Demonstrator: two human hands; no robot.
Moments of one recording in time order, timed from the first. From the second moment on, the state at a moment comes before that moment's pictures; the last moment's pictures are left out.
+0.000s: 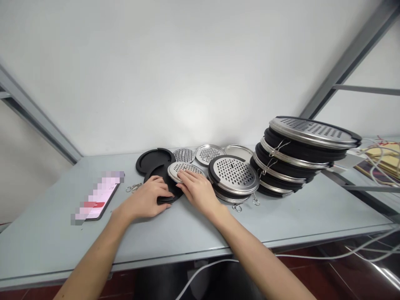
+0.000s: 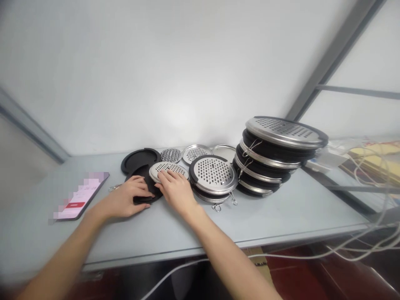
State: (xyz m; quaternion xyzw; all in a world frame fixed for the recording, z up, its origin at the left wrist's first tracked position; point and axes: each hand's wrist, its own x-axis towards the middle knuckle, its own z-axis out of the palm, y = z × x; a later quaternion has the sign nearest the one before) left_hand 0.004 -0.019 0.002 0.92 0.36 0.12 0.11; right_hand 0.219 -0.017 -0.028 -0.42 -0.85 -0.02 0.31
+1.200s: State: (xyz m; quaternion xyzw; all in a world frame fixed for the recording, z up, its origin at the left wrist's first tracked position) left_hand -0.079 0.069 -0.028 0.78 0.58 0.17 0.14; right_hand 0.219 -0.021 -0.053 -0.51 -0.78 0.10 0.35
